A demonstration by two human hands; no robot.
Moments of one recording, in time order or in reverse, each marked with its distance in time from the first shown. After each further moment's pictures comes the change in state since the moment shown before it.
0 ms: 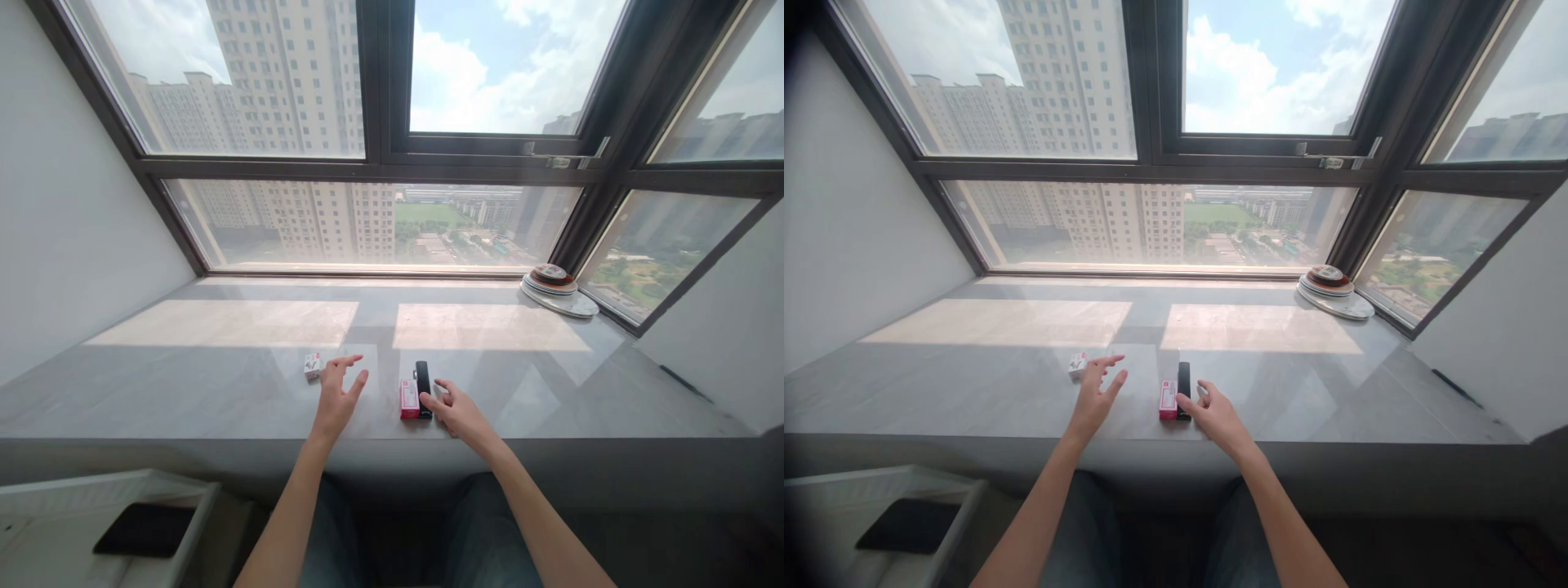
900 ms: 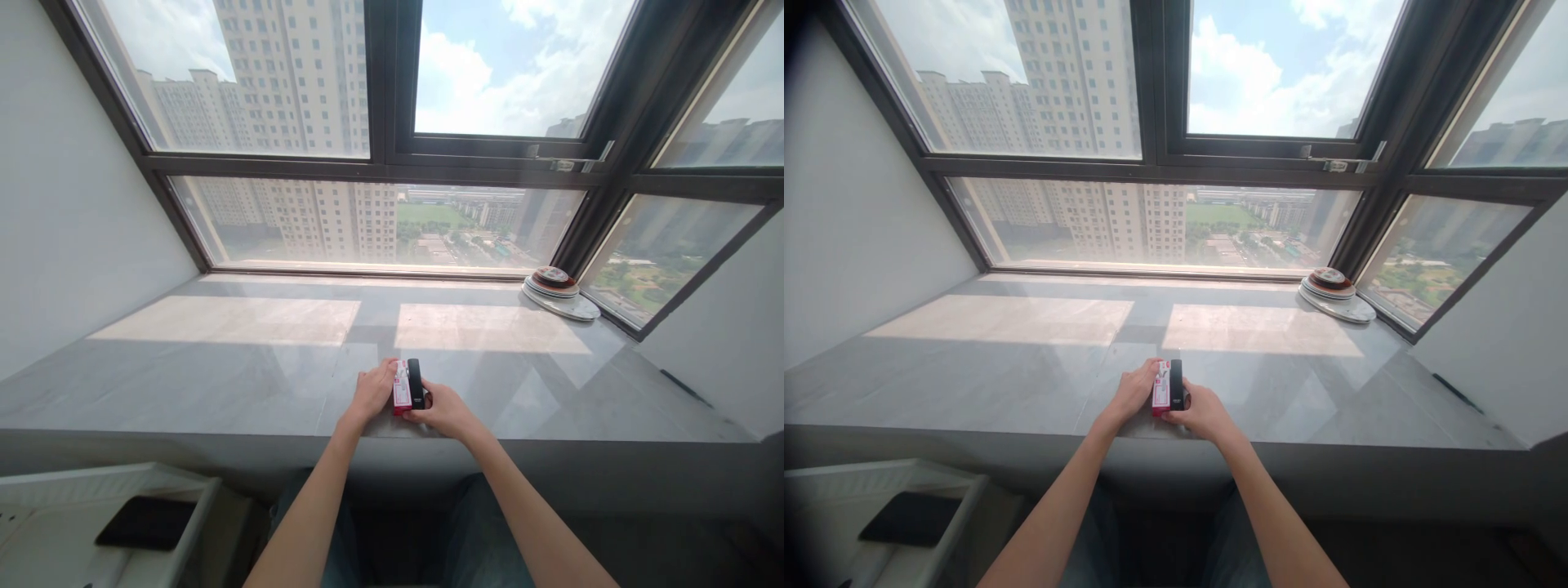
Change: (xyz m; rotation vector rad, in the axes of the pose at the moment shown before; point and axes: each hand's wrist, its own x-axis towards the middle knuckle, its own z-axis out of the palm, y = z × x) left_hand 0.016 0.017 0.069 0.077 -0.399 -0.024; right_hand 0.016 -0.021 0.017 -0.315 -0.114 -0.239
